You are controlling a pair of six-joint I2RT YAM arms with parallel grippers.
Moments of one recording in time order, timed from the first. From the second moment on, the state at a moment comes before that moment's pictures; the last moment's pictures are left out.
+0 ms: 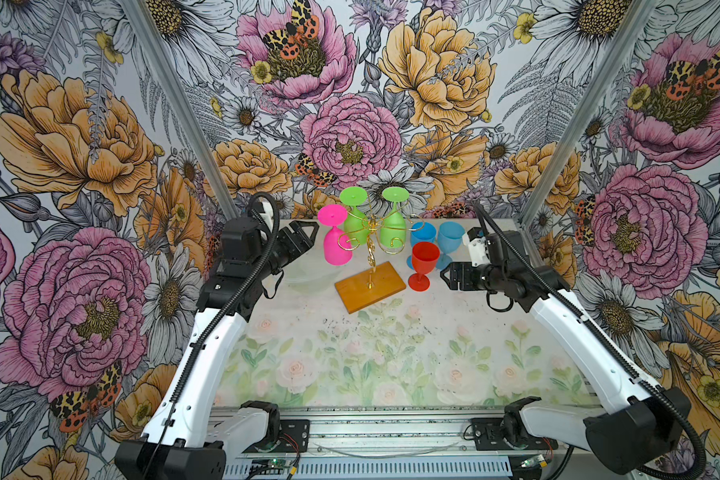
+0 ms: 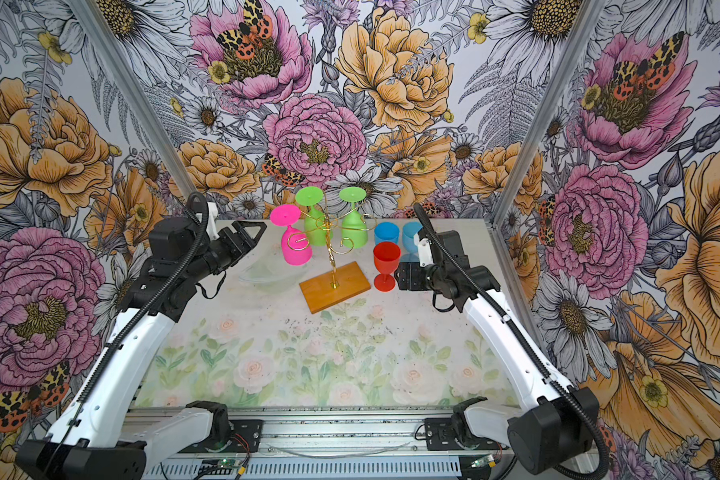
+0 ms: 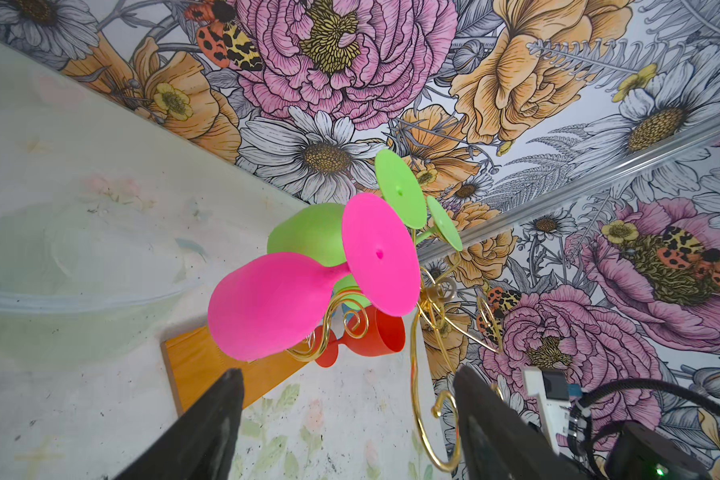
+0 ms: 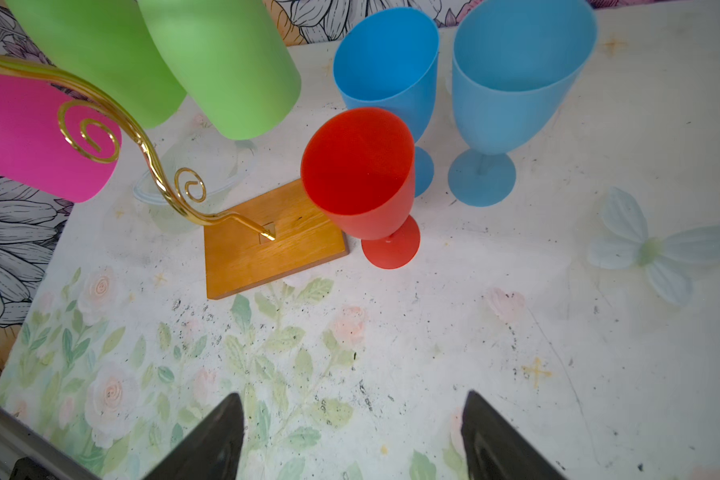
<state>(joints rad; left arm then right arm) -0.14 1.14 1.26 -0.43 0.34 -0.77 0.29 1.20 1.17 -0.77 -0.21 0.24</state>
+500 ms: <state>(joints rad) -0.14 1.33 1.30 -0.29 0.40 -0.93 0.29 1.00 0.98 -0.71 -0.29 0.28</state>
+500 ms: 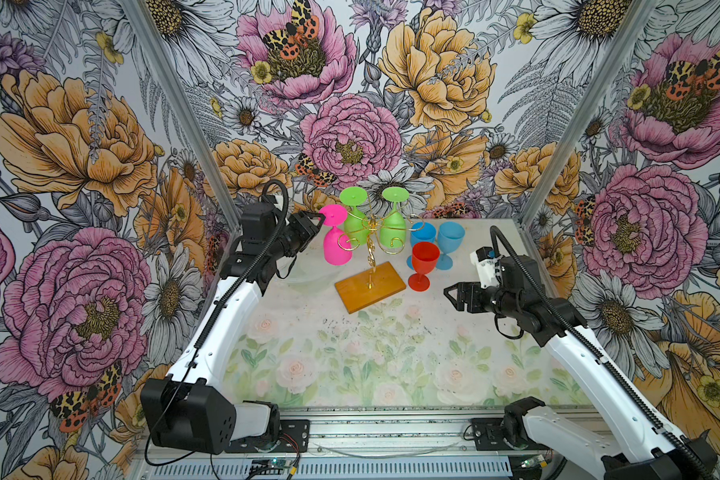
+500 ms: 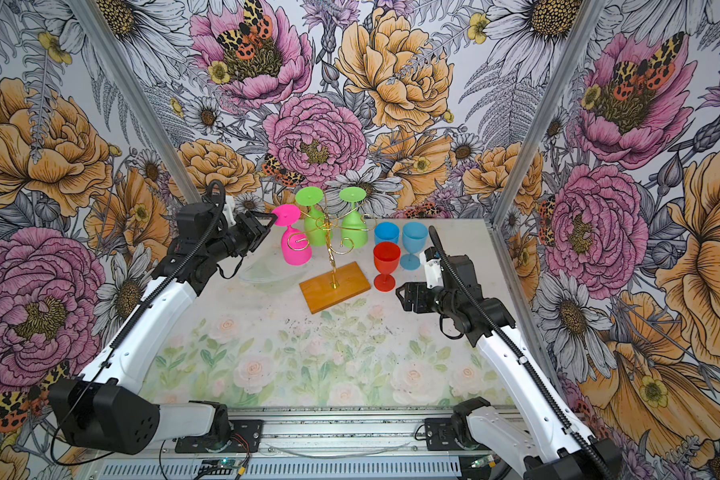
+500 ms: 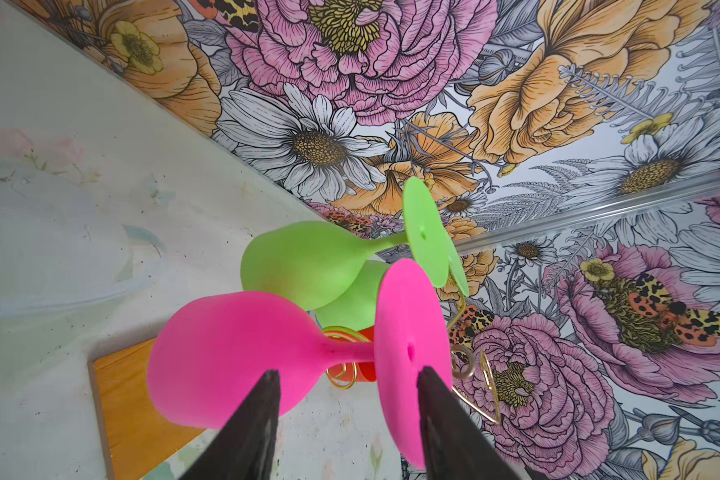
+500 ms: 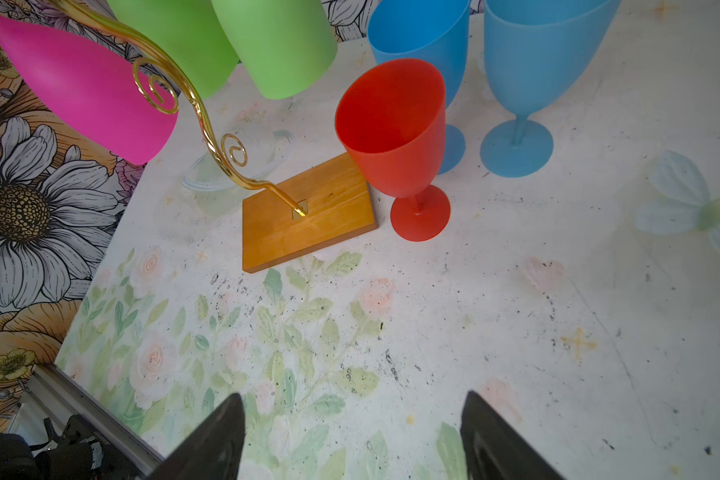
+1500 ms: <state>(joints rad) -0.14 1.37 1.31 -0.19 0.47 -1.01 0.28 0.99 0.90 -0.63 -0.32 0.32</state>
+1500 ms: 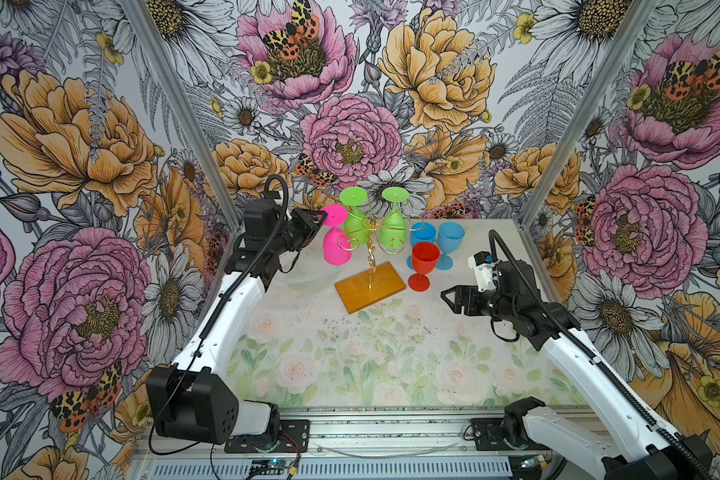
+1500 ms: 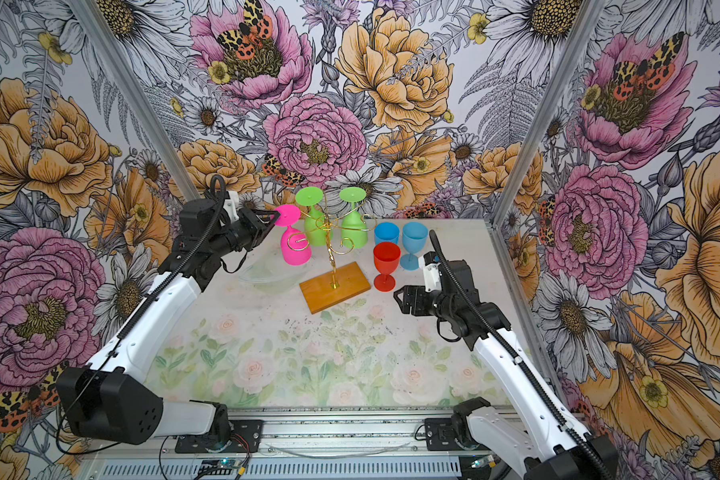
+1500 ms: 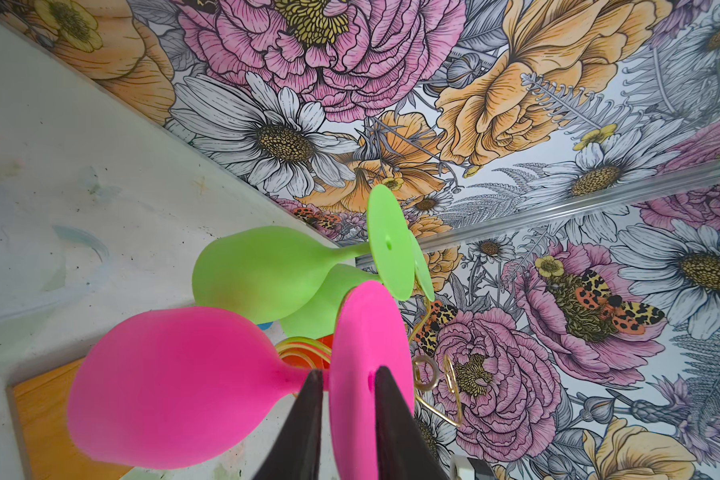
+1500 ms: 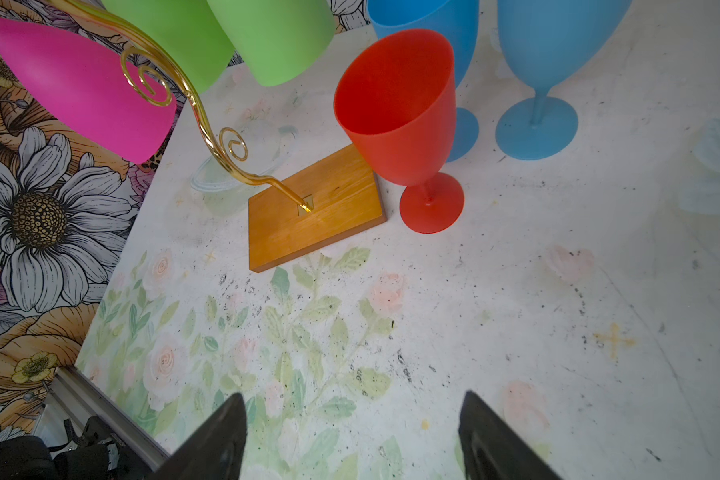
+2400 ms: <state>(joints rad) -0.12 1.36 1.28 -0.11 0.51 -1.08 0.28 0.97 0.88 -0.62 -0.33 0.34</state>
